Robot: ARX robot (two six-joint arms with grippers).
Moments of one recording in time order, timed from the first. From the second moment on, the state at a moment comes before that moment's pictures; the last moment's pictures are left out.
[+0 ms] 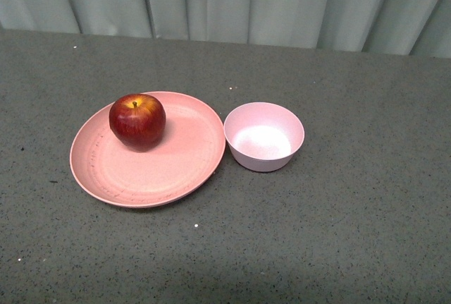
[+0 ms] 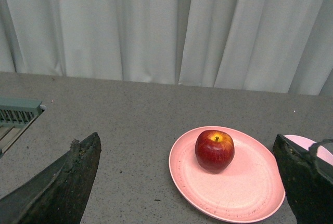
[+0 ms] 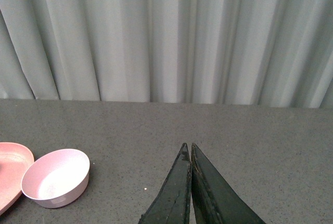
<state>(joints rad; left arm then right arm) 0.00 0.00 0.02 0.00 0.00 0.00 0.00 0.25 0.01 0.25 0.00 -0.01</state>
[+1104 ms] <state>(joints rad) -0.12 0.27 0.04 0.08 -0.41 -0.07 0.00 0.00 0.01 0.00 0.00 -0.01</state>
